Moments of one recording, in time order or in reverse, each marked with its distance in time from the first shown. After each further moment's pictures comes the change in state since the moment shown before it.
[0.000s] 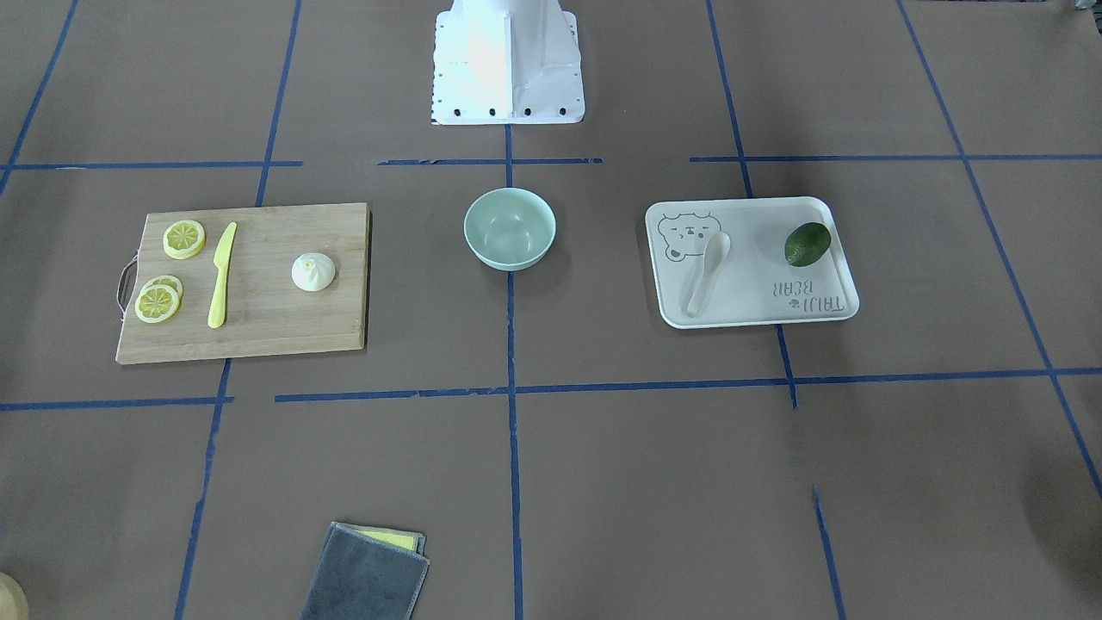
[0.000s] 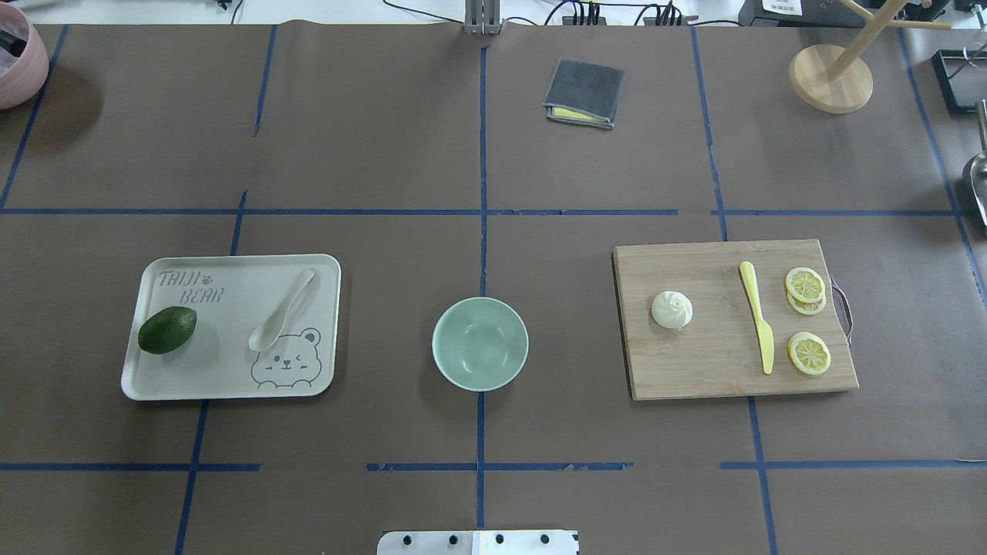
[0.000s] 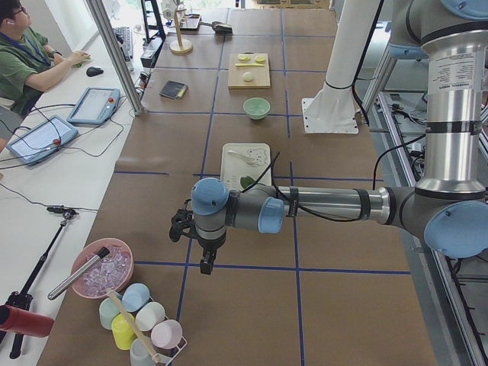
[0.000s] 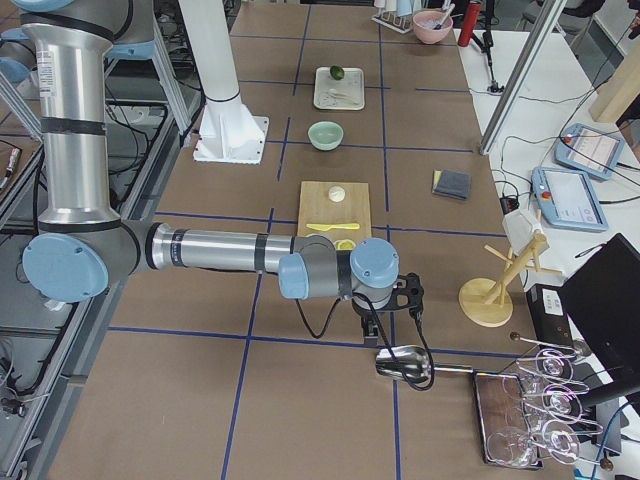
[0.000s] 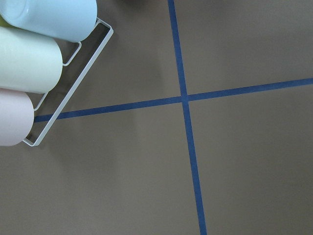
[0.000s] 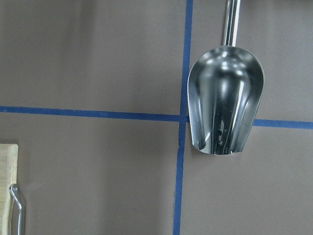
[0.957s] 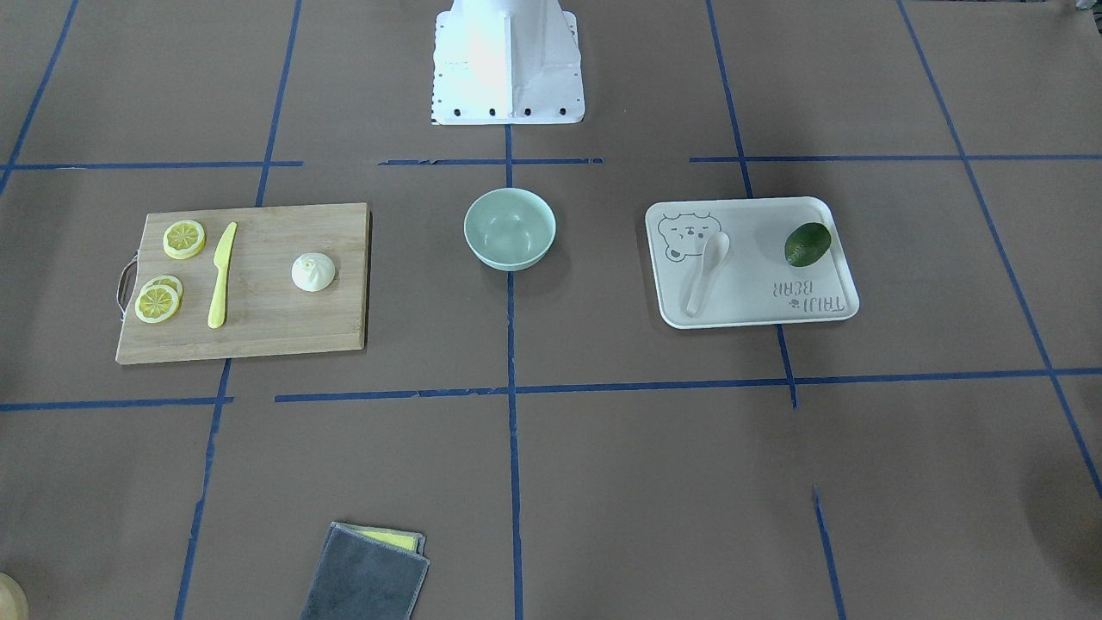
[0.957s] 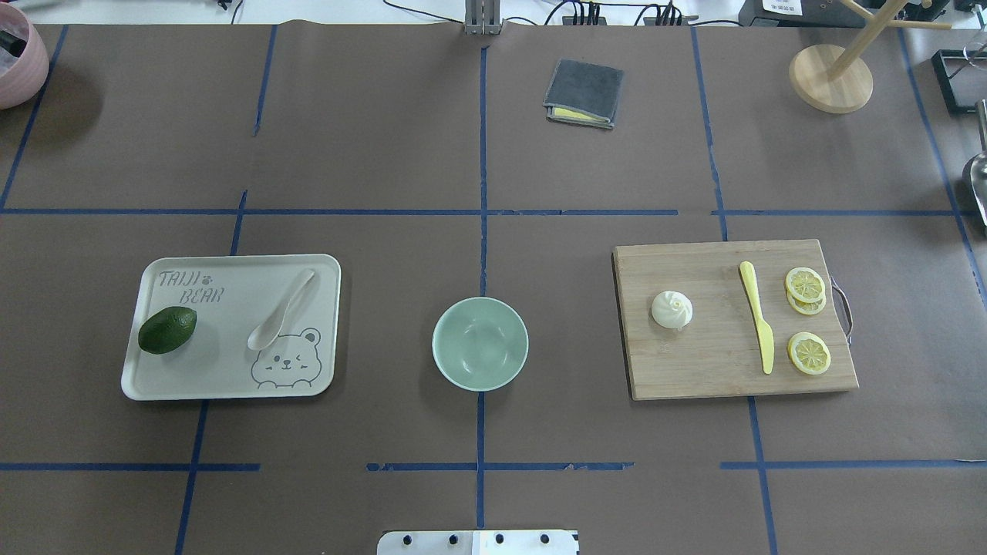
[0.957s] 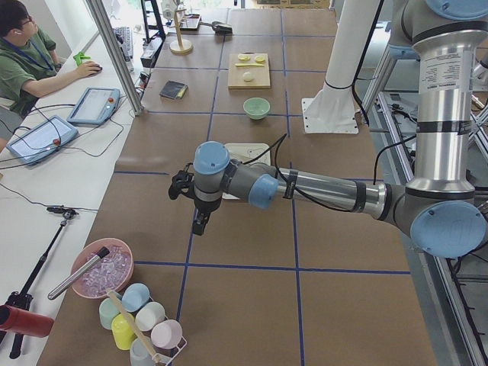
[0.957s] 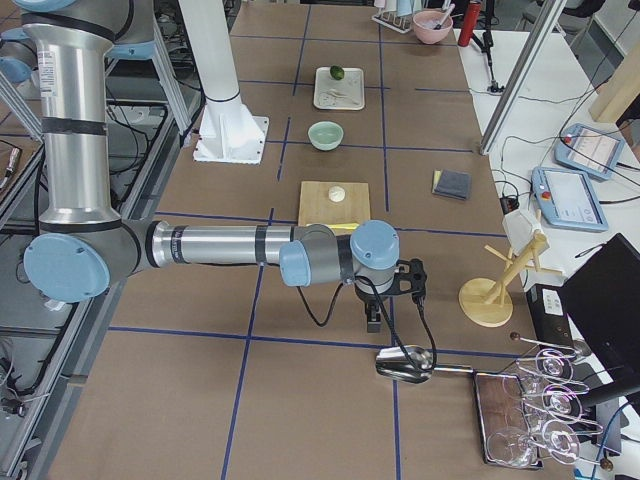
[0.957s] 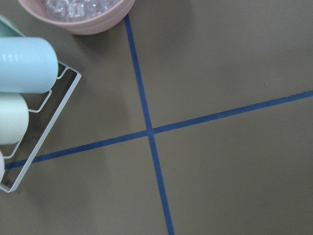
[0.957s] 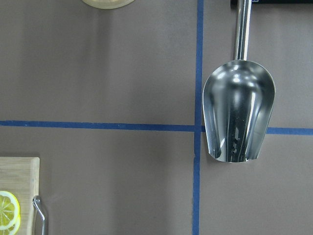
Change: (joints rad) left arm 0.177 -0.014 -0.167 -0.140 0.002 -0.251; right arm -0.016 0.004 0.065 0.000 -0.002 0.106
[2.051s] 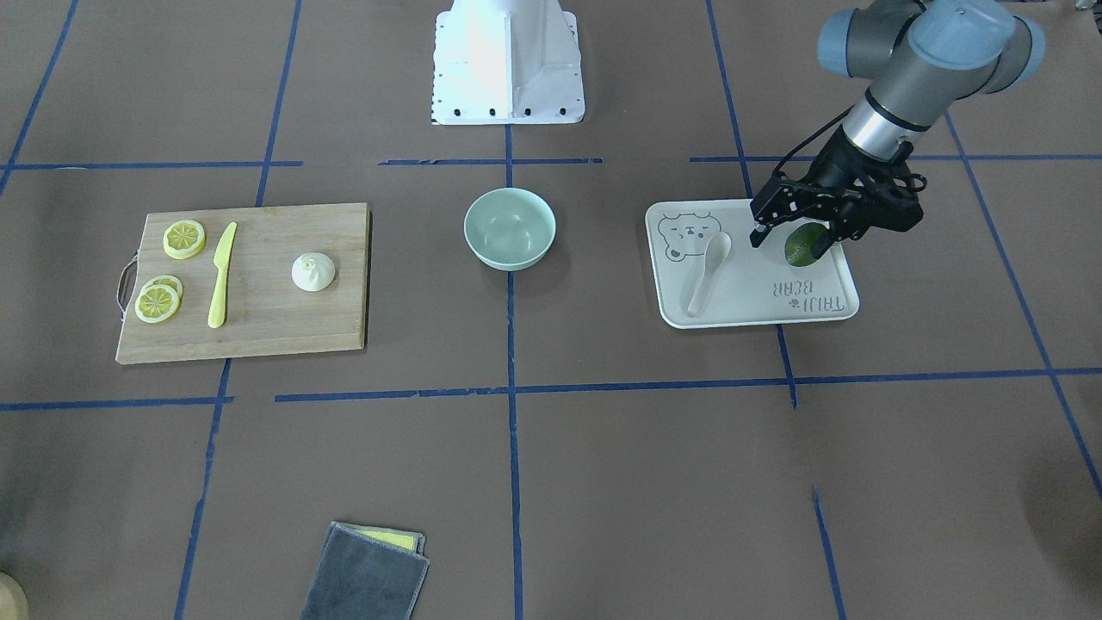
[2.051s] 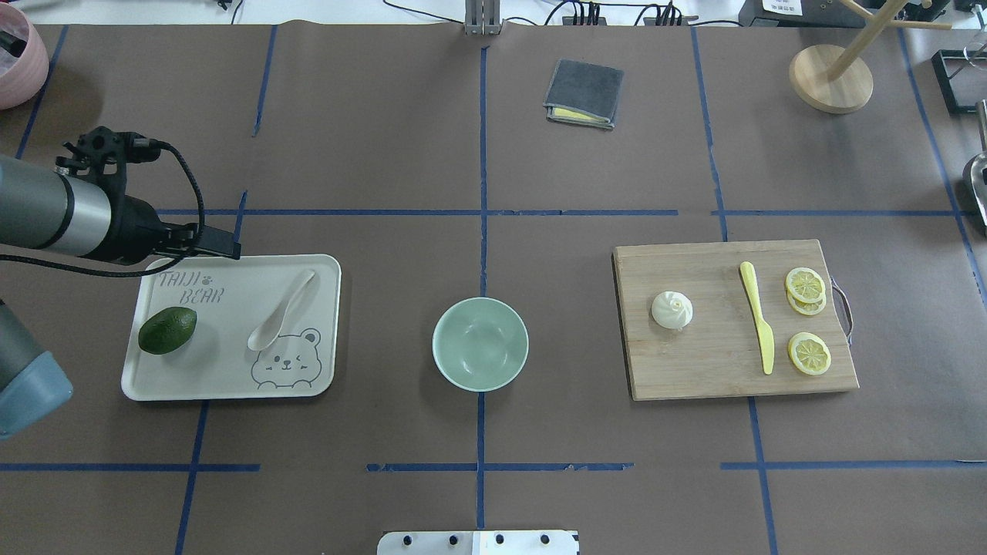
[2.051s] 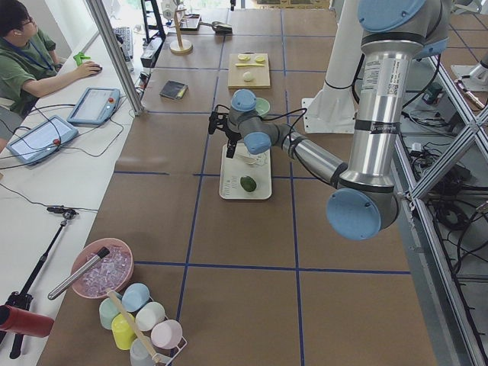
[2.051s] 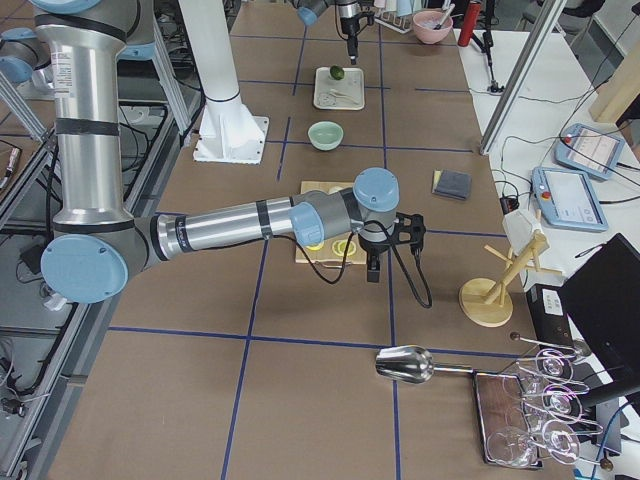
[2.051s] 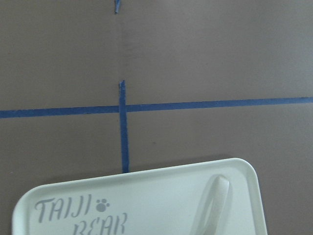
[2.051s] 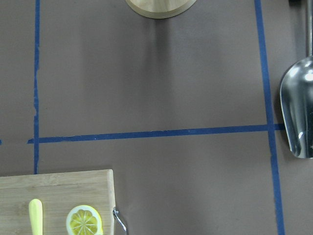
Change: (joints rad) left arm 0.604 -0.173 -0.105 -0.248 0.321 -0.833; right arm -0.148 0.007 0.172 0.009 -0.009 0.318
